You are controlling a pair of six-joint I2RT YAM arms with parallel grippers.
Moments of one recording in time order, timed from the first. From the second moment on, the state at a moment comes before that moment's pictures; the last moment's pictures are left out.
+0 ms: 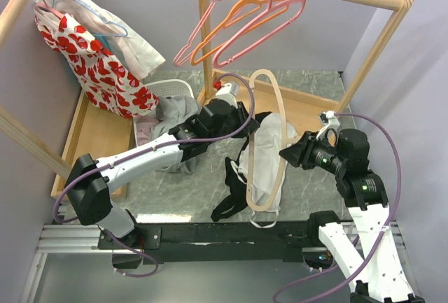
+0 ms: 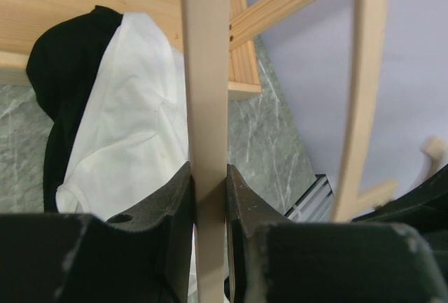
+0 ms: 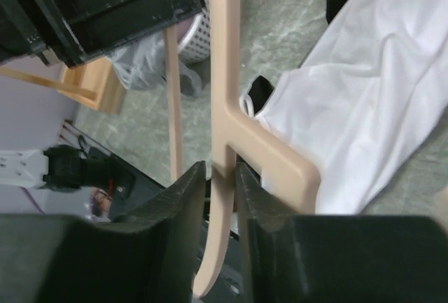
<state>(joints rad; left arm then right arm) -0.93 1.54 1.27 -0.04 -0.09 -0.80 0.11 0.63 0.87 -0.73 -0.55 0.41</state>
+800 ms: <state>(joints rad) -0.91 1.67 1.38 0.00 0.00 -0.86 0.11 0.57 0.95 -0.78 -0.48 0.35</state>
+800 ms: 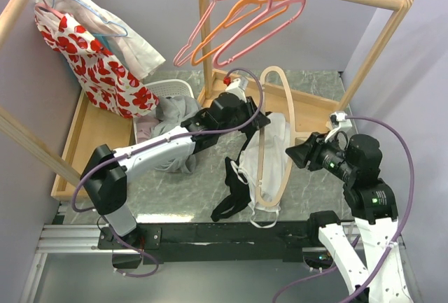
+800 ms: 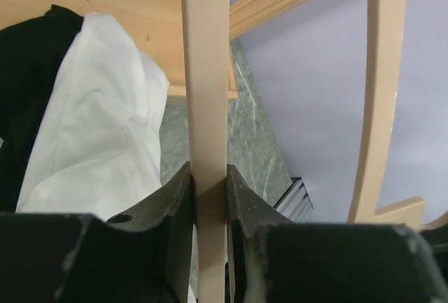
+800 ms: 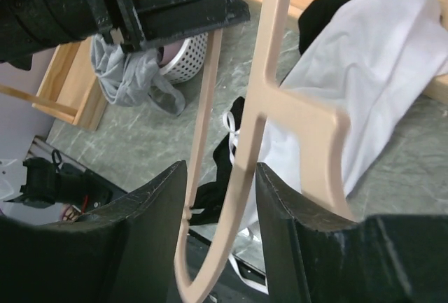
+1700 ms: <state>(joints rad) -0.82 1.70 1.30 0.25 0.00 -1.06 0.11 0.50 0.86 -0.80 -0.46 0.45</state>
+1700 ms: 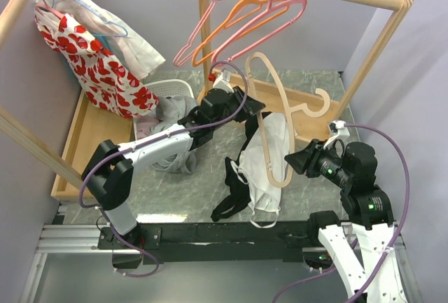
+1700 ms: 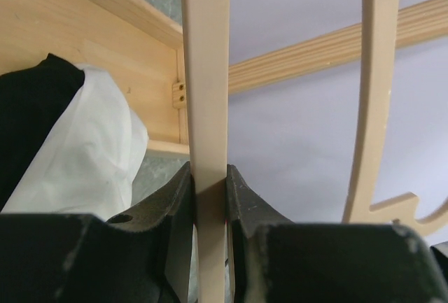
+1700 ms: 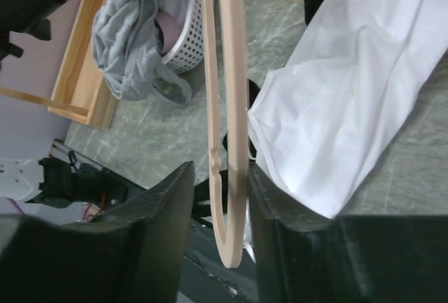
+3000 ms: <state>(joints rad) -0.79 1.75 1.23 0.43 0.07 -1.22 0.11 0.50 0.91 -0.85 -0.47 0.46</state>
